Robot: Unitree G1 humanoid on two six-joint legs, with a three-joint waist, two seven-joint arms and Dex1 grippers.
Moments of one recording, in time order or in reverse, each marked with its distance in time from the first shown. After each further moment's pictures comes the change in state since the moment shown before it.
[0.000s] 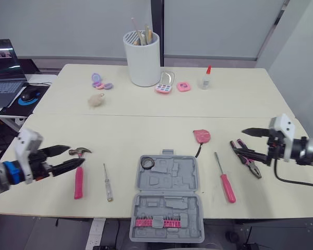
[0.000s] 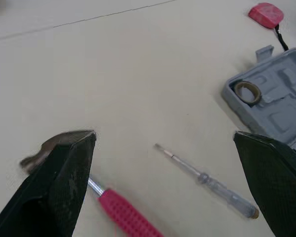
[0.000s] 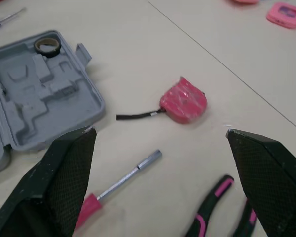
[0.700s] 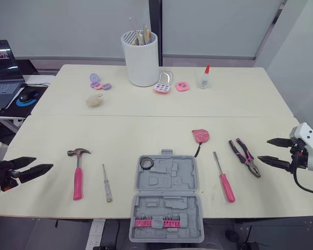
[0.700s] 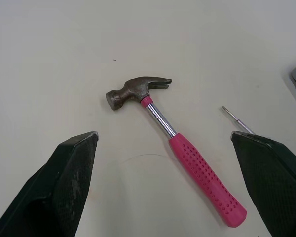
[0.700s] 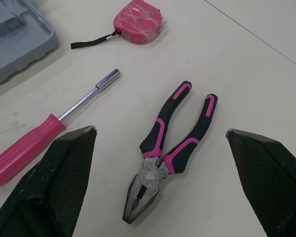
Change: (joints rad) left arm -0.049 0.029 0.010 0.280 0.087 -0.096 -0.029; right arm 0.033 -0.034 -0.028 0.193 -0.085 -0.109 0.015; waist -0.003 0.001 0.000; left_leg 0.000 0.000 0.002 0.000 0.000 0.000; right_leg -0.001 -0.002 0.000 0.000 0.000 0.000
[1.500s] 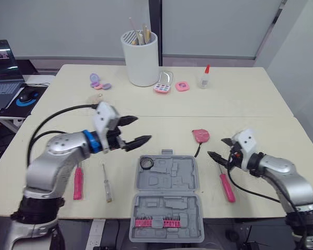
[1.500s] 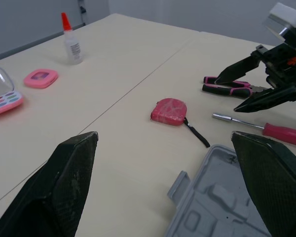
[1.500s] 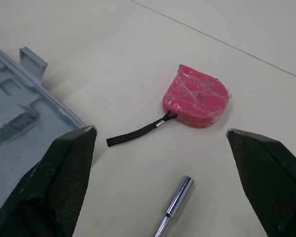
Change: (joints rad) left arm -0.380 -0.440 -0.507 -0.797 -0.006 0.146 0.380; right arm -0.003 0.495 0.216 -0.394 -0.114 0.221 -0.572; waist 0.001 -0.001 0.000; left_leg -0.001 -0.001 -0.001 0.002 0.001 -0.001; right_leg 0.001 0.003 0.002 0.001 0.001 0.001
